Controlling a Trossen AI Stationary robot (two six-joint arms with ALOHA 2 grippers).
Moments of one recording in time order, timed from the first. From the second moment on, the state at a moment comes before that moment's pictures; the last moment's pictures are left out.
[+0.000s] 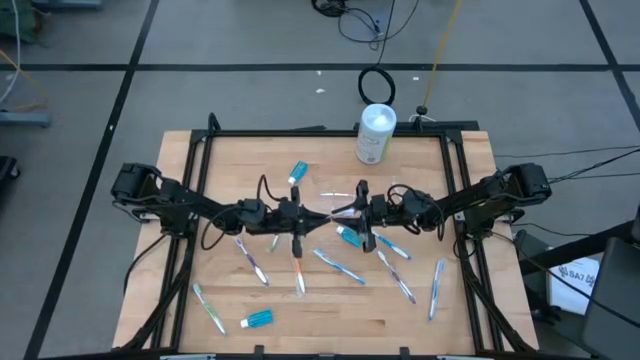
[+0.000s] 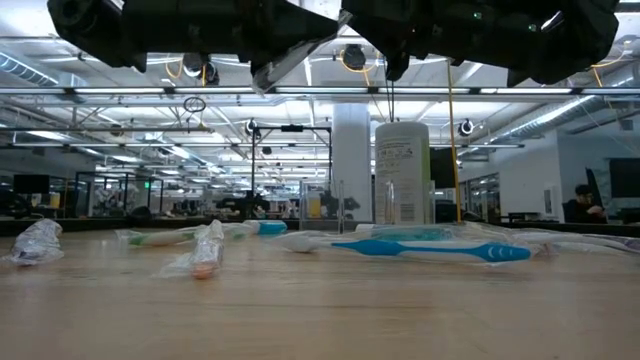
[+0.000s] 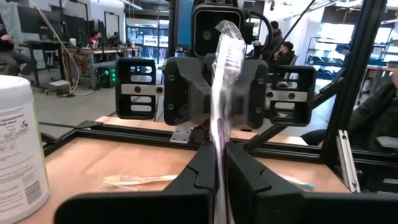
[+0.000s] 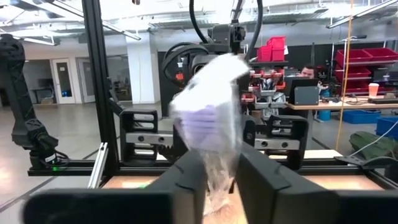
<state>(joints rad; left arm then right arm) -0.15 1.58 0.67 1.00 -0.19 -0.06 0.08 1.52 0.57 1.18 -0.02 0.06</state>
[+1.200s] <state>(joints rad) -0.12 1.54 0.83 0.39 -0.16 -0.16 0.05 1.33 0.57 0.66 -0.03 0.16</state>
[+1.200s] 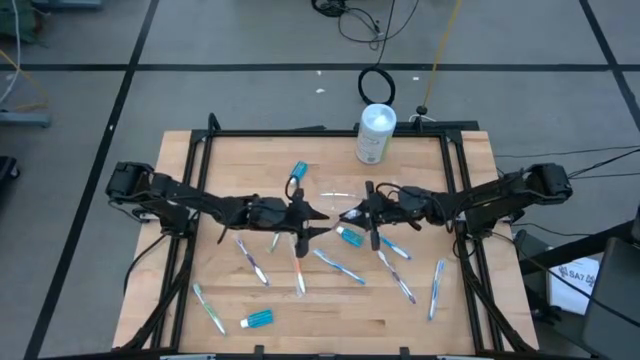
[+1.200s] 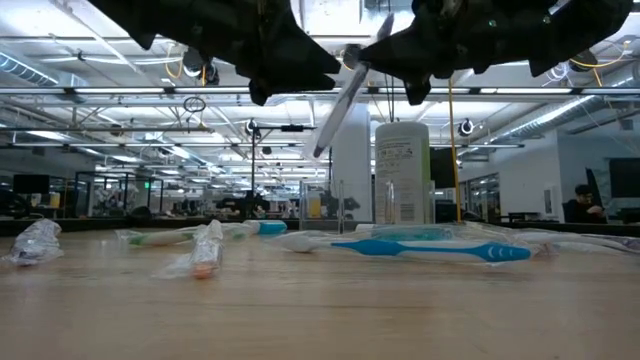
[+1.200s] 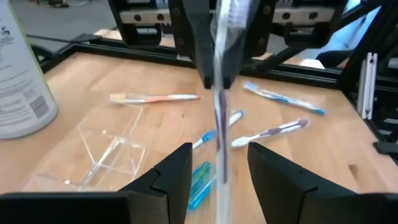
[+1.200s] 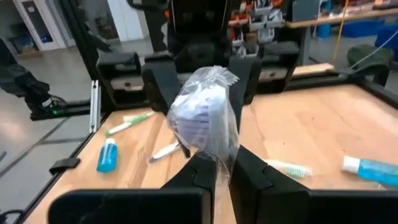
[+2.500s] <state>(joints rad) -0.11 1.54 0.84 0.32 -0.16 -0.19 0.06 1.49 0.74 0.57 0.03 0.14</state>
